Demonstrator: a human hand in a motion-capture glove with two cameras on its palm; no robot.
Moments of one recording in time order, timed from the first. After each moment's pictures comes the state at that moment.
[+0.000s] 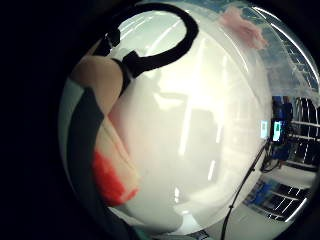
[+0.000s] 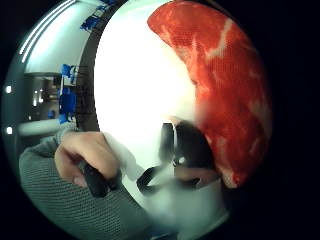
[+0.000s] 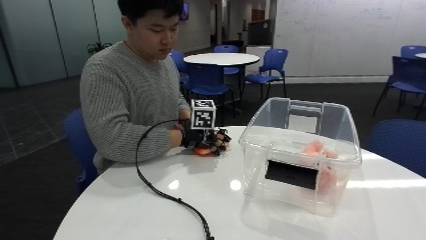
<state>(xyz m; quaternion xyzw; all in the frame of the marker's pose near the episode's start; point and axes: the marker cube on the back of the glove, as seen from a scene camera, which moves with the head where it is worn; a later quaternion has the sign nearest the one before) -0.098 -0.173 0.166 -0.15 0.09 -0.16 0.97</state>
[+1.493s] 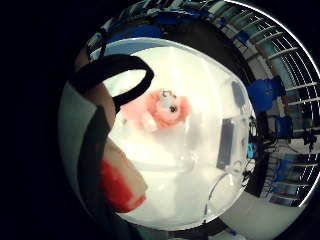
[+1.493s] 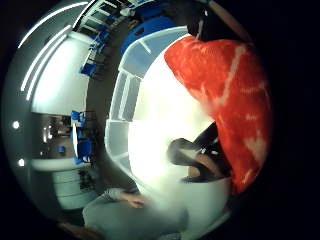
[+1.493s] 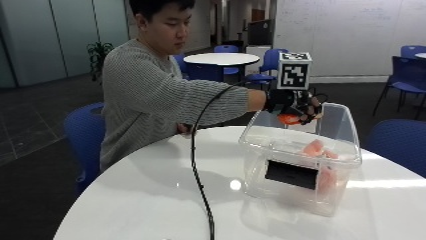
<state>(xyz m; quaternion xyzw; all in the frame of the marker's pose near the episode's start) -0.074 -0.496 0.021 -0.05 0.09 0.02 0.99</state>
